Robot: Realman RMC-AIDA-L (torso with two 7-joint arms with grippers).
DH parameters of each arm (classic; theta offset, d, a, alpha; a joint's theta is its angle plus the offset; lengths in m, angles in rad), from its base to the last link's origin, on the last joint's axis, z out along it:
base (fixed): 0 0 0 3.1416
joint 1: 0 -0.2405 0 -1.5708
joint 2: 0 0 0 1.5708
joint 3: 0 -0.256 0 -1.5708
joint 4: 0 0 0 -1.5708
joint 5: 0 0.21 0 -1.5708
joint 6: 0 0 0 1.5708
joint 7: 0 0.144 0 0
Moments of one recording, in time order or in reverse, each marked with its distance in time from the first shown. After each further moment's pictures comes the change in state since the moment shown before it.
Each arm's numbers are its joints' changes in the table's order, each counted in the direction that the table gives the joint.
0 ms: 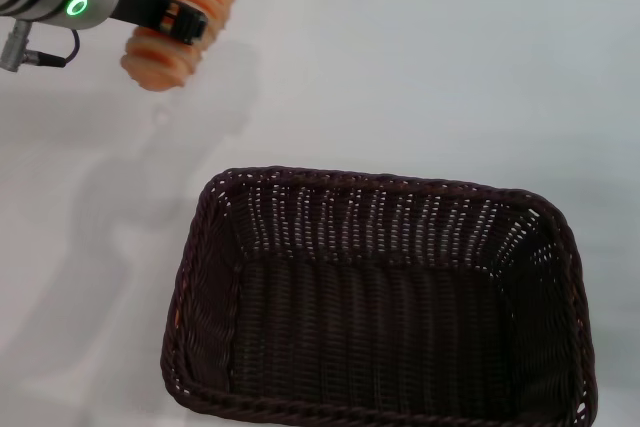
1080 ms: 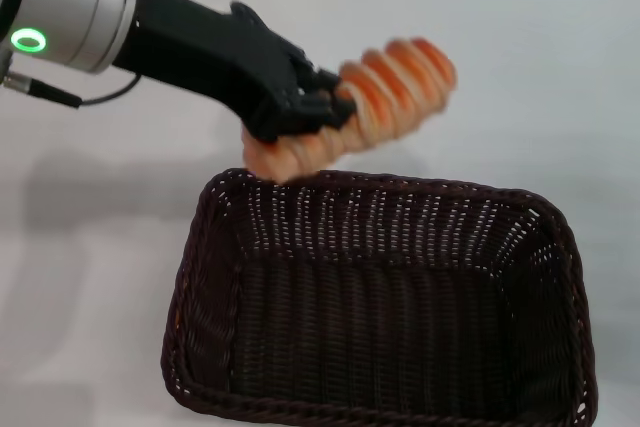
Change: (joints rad) left arm 0.013 -0.002 0.285 0.053 -0.739 -0.393 0.567; right arm -0.013 -0.001 0.000 -0.015 0.000 0.014 -0.002
